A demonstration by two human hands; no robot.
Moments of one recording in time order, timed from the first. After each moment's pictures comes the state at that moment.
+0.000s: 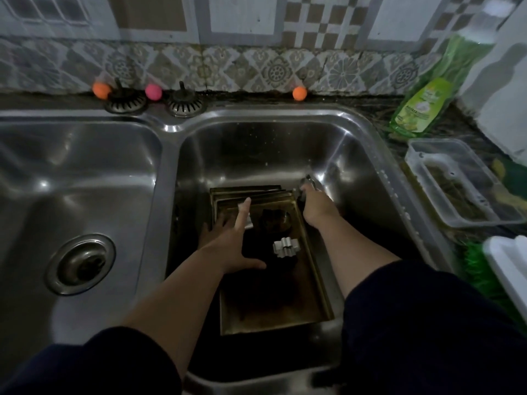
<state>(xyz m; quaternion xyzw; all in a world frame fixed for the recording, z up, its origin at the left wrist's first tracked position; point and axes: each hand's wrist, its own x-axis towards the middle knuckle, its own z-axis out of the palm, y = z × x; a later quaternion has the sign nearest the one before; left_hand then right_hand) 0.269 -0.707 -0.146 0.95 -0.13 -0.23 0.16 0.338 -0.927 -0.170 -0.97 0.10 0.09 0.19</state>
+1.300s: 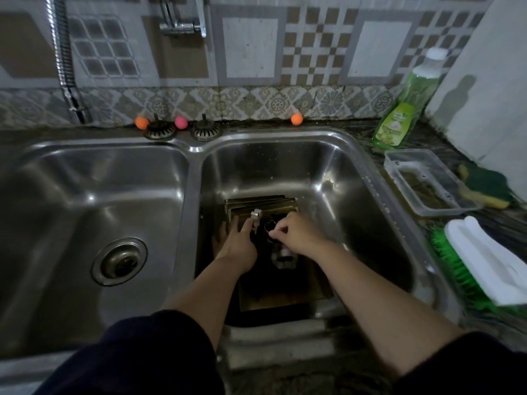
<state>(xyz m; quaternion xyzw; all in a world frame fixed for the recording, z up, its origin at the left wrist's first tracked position) 0.231 -0.713 -0.128 0.96 0.00 -0.18 0.22 0.240 -0.873 -0.106 -0.95 -0.05 0.15 0.26</state>
